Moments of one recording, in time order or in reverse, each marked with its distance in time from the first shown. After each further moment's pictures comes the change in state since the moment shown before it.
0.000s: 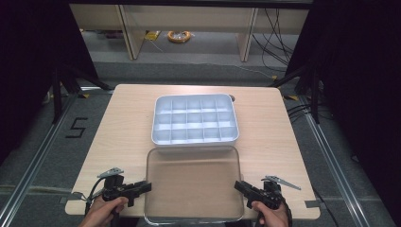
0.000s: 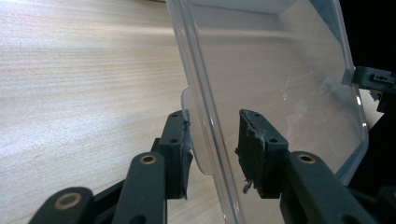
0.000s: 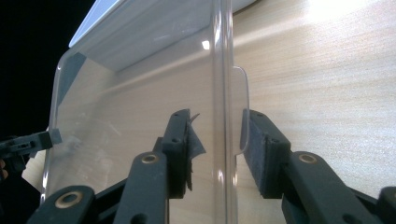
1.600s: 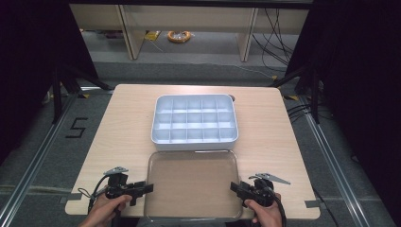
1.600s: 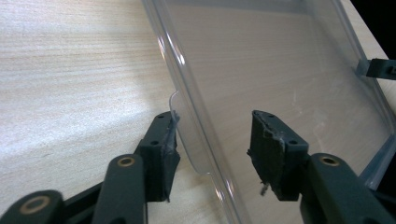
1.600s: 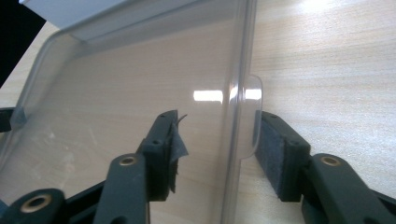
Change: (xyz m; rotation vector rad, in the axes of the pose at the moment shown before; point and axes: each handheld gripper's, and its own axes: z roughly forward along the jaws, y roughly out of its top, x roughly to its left) left arm 0.006 0.003 0.011 0.063 0.057 -0.009; right arm 0.009 0.002 0.018 0.064 -0.118 -0.100
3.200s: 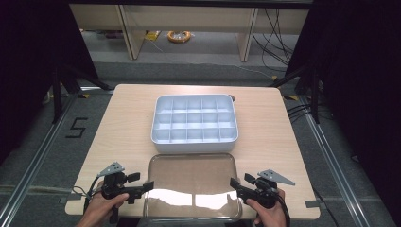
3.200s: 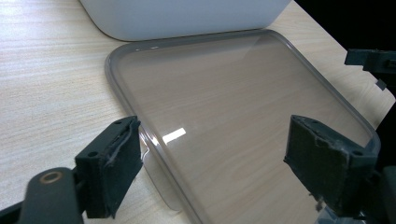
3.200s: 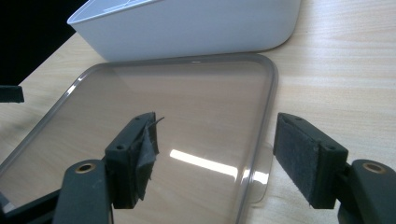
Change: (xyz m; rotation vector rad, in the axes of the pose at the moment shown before) left arm -0.014 0.009 -0.016 -0.120 -0.042 0.174; right arm 0.014 0.011 -0.019 -0.118 0.025 -0.159
